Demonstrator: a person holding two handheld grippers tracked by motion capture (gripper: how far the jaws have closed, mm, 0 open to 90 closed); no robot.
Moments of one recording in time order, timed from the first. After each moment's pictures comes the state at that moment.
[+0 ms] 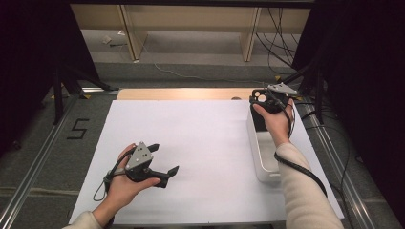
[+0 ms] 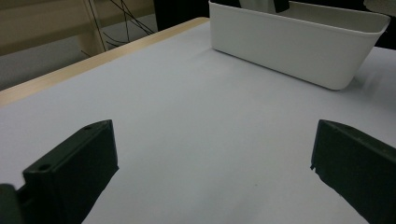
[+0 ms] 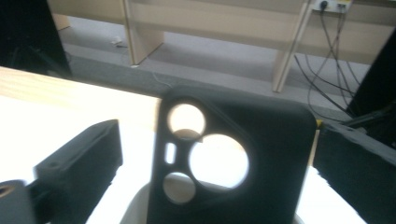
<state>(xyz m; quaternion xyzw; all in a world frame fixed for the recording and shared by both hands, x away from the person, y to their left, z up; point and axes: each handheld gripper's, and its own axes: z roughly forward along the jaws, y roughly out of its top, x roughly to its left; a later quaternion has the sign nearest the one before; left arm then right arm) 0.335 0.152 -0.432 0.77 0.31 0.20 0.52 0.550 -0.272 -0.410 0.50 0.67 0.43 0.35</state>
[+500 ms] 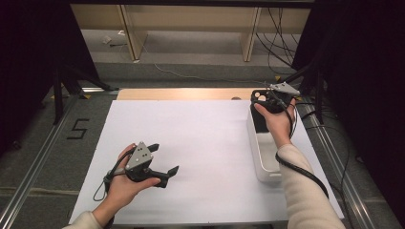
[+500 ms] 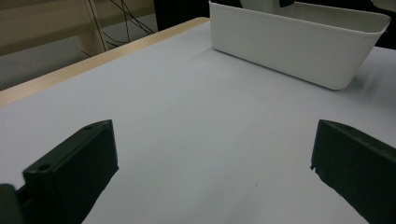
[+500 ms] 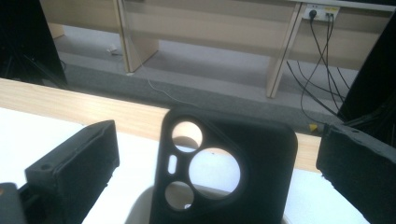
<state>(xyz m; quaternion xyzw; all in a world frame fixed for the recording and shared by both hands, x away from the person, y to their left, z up) 0.336 0.152 -0.432 0.77 0.31 0.20 0.52 0.540 -0.272 -0.400 0.49 0.66 0.43 0.36</state>
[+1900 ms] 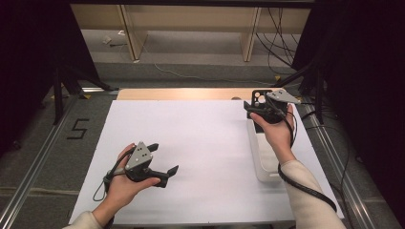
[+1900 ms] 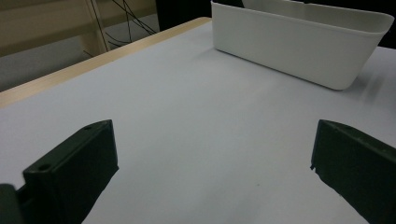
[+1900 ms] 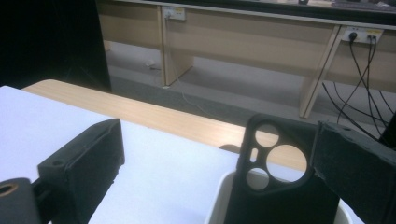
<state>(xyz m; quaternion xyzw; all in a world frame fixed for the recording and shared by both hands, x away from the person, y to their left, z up) 0.336 0.153 -0.432 0.77 0.31 0.20 0.52 0.490 -0.249 -0.384 0.44 0.68 0.48 0.34</state>
